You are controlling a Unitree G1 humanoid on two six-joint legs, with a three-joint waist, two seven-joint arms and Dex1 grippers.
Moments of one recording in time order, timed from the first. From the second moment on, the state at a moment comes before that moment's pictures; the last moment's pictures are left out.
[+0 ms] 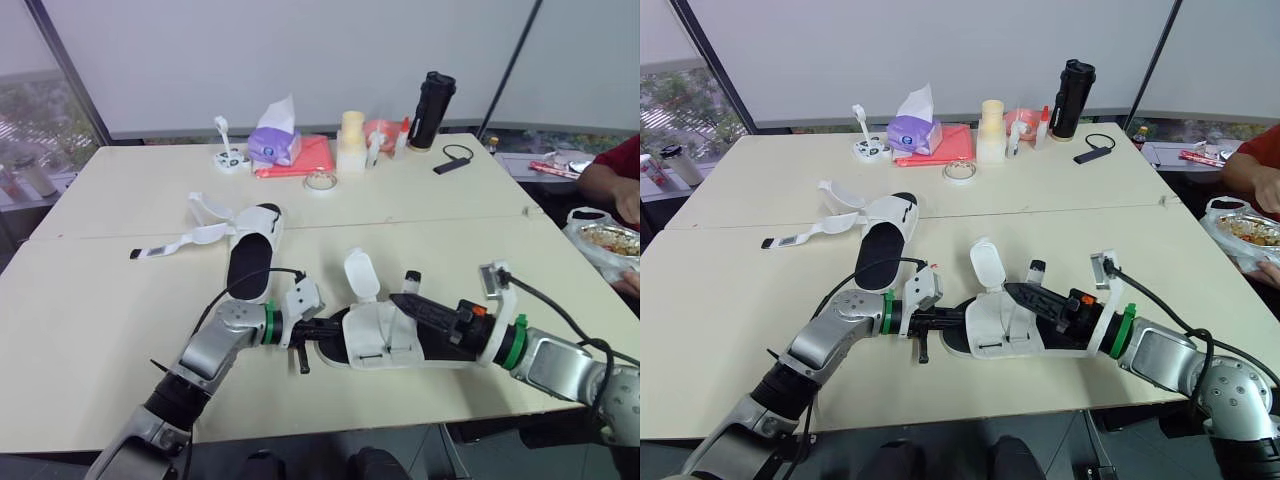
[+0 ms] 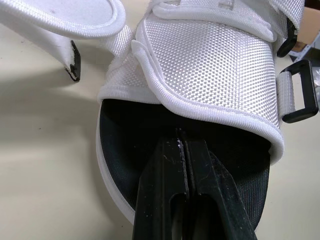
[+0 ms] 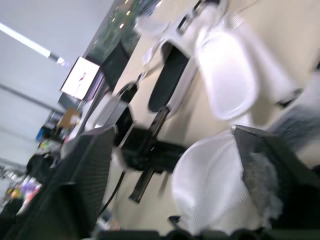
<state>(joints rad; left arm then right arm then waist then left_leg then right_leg) -0.44 0.38 -0.37 0.05 -0.24 0.40 -0.99 -0.06 -0.79 -0.23 -0.34 1.58 0.87 0.24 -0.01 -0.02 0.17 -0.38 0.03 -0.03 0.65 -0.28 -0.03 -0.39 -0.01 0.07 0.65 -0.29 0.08</state>
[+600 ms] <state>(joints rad) -0.44 0.38 -0.37 0.05 -0.24 0.40 -0.98 -0.27 -0.89 -0.17 -0.14 1.08 0.95 0.53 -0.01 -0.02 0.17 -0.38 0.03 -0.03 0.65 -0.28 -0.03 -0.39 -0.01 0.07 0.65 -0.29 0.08</state>
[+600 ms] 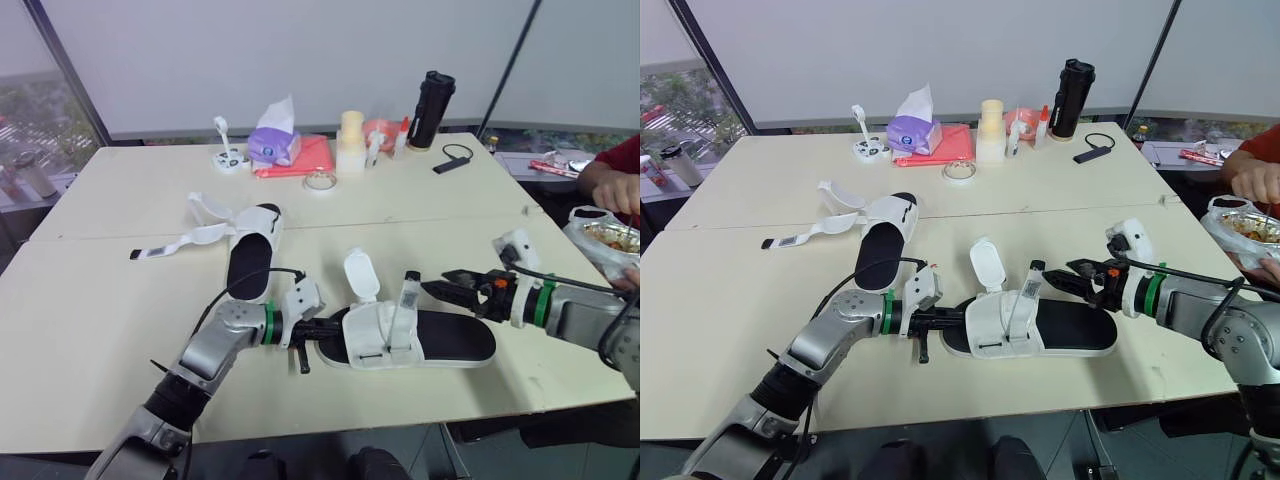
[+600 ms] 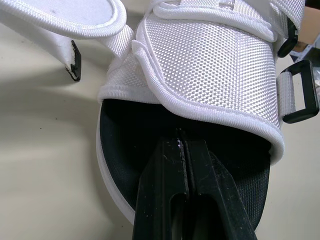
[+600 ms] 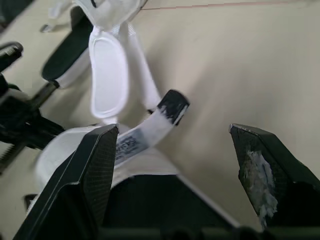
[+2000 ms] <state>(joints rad) -0.43 0.38 -0.37 0.03 -0.23 0.40 -0.97 -0.35 -0.67 -0.21 -0.15 1.10 1.03 0.63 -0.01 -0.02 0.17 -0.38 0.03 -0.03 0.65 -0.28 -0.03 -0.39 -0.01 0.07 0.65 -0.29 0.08</state>
